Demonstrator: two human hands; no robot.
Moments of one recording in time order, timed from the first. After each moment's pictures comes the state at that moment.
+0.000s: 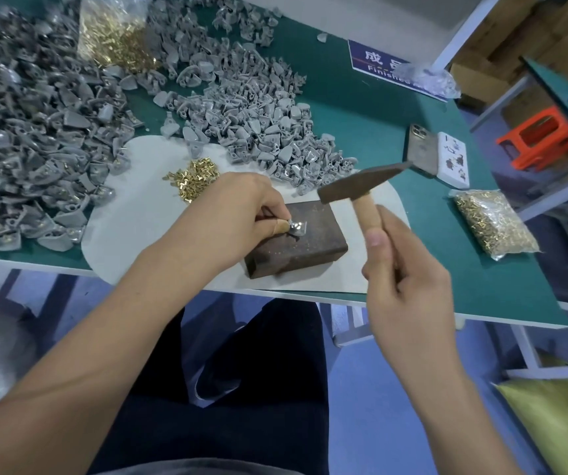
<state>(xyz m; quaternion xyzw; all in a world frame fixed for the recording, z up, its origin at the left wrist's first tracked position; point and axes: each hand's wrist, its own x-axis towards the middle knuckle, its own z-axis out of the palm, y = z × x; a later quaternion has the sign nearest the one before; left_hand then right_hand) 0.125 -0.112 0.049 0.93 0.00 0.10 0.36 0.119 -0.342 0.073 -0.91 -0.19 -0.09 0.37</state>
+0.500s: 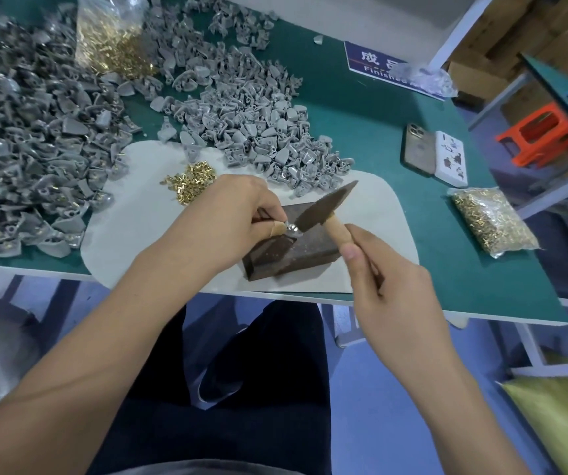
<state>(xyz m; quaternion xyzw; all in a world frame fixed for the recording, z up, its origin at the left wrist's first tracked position) 0.126 -0.113 0.051 0.93 0.00 0.09 0.35 0.122 -0.346 0.068 -0.93 -0.20 -0.03 0.30</state>
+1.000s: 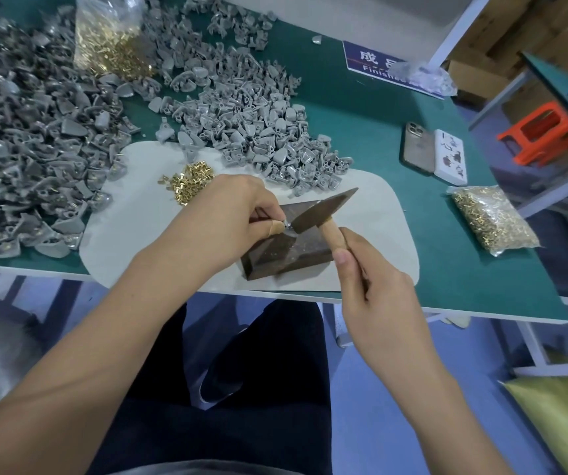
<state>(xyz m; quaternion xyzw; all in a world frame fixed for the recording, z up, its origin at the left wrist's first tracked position) 0.126 -0.113 0.050 0.93 -0.01 0.09 0.35 0.117 -0.344 0.059 -0.93 -0.18 0.01 0.31</state>
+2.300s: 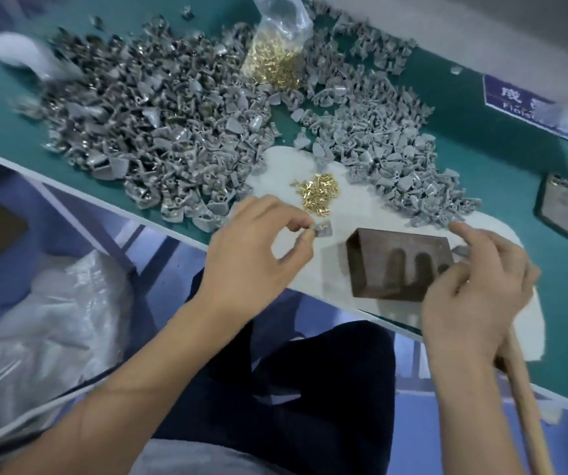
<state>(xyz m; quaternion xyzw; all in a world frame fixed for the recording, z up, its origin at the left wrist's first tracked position) 0.030 -0.080 0.013 0.86 0.18 0.33 0.34 0.148 -0.281 0.033 -0.91 -0.16 -0.24 0.29</state>
